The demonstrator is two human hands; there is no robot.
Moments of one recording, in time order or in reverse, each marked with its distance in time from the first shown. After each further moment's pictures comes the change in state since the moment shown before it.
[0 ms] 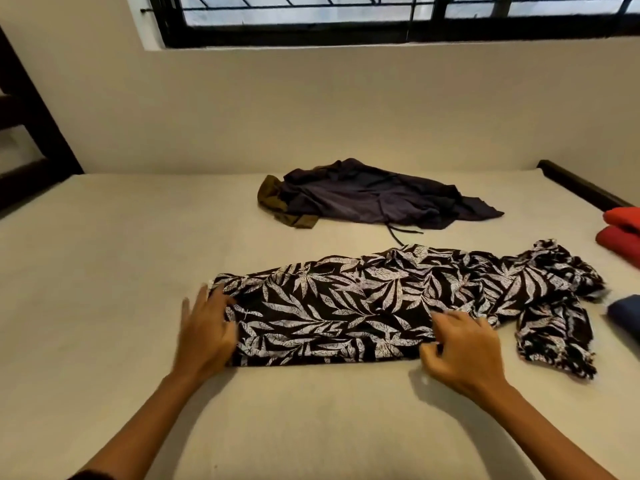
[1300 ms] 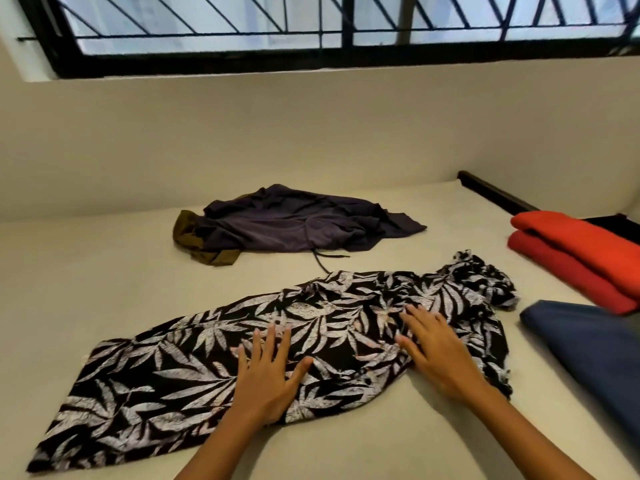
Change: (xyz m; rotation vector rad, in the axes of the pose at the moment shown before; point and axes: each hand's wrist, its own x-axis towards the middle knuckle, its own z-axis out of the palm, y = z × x) left_hand 0.027 0.176 0.123 0.159 -0.542 0.136; right_hand 0.022 0.123 0.003 0.071 -0.296 0.196
